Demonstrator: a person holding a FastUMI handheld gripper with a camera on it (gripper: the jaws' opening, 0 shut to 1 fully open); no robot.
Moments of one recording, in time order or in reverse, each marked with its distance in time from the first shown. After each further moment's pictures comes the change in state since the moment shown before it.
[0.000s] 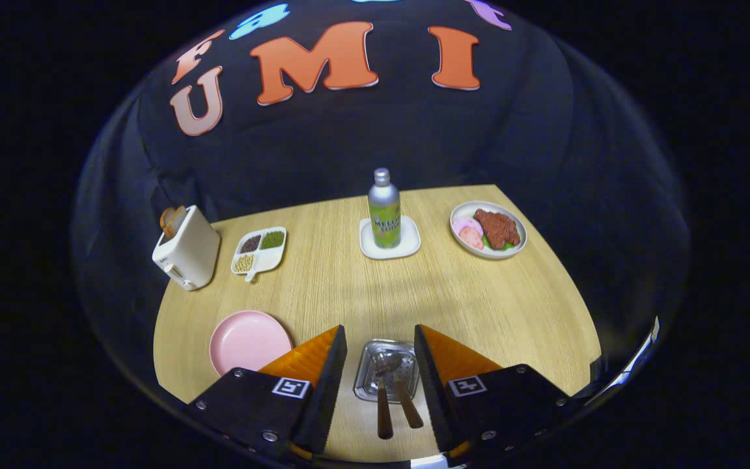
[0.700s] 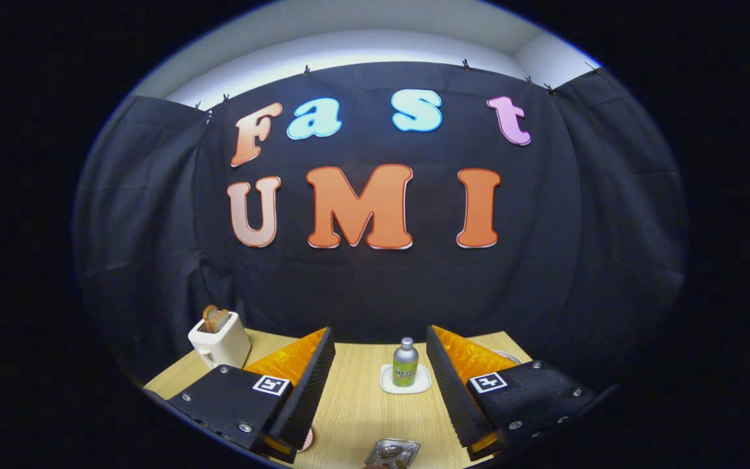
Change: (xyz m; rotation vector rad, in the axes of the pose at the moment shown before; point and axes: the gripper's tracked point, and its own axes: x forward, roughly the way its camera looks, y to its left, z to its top) arm -0.110 0.036 0.158 -0.099 -0.660 0.088
